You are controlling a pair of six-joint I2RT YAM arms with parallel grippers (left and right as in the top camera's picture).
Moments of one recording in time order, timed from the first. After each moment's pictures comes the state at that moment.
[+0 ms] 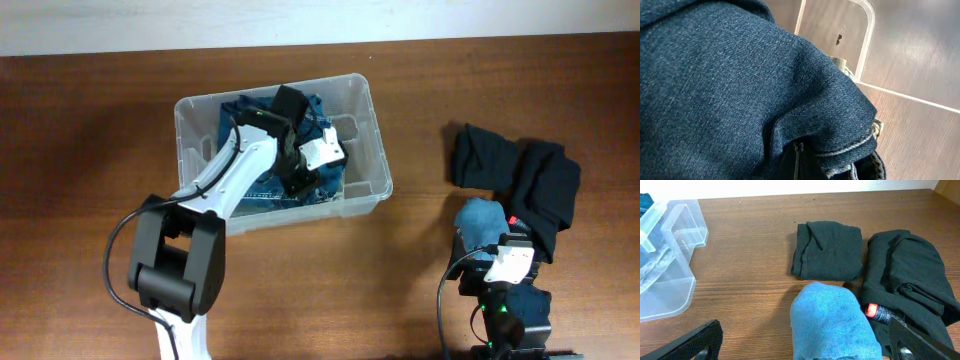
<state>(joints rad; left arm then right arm) -0.41 2.06 1.59 -0.95 0.33 0.76 0.01 0.01 0.15 -0.49 0.11 0.05</state>
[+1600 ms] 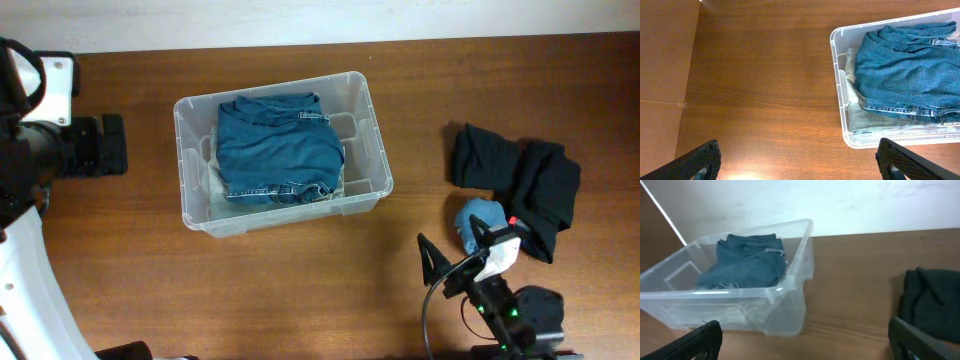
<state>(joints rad) 0.17 1.58 2.34 -1.68 -0.06 0.19 0.01 0.10 0.22 -0.31 -0.36 0.18</state>
